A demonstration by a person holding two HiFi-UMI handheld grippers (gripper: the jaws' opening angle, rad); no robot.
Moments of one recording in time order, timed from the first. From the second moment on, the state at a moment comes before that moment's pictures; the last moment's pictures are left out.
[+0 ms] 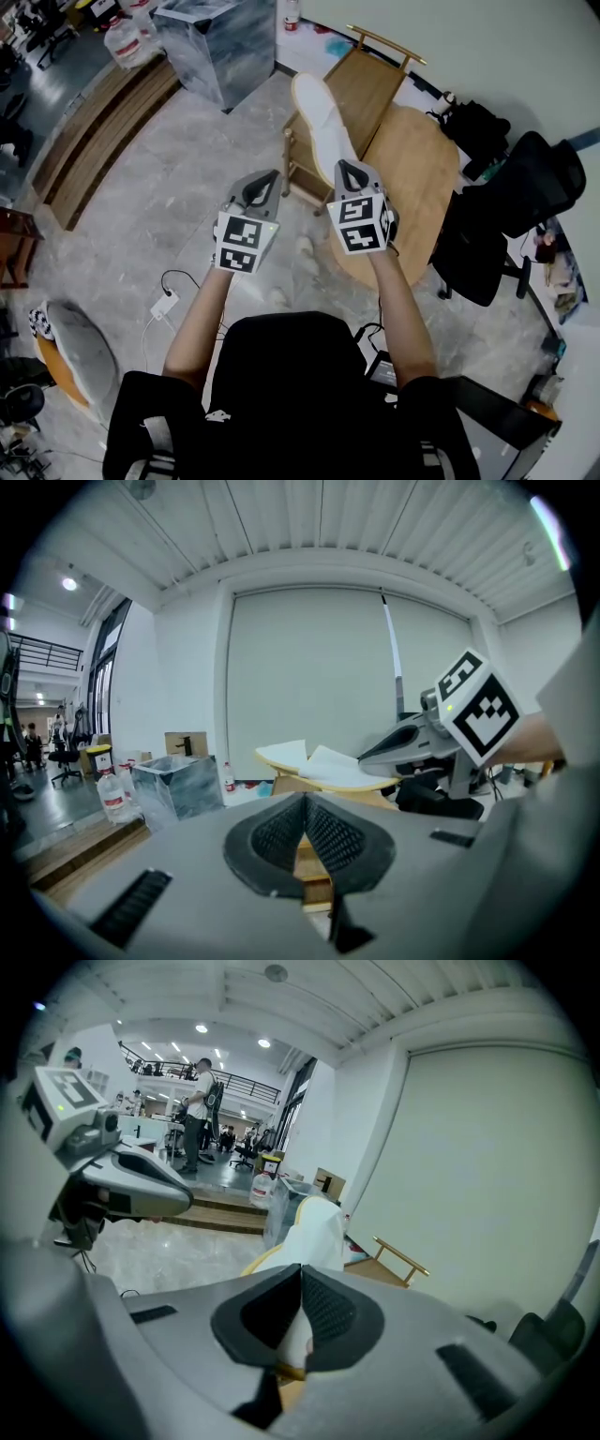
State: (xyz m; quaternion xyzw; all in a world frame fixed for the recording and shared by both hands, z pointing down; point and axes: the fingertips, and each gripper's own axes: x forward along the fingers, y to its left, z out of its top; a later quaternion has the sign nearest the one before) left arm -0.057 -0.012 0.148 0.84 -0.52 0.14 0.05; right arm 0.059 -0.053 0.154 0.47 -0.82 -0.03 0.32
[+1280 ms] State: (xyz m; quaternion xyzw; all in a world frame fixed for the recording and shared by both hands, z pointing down) left arm -0.110 0.032 0.161 0.80 -0.58 0.15 0.07; right arm 0.004 -0.012 0.170 0.41 -0.85 -0.03 0.33
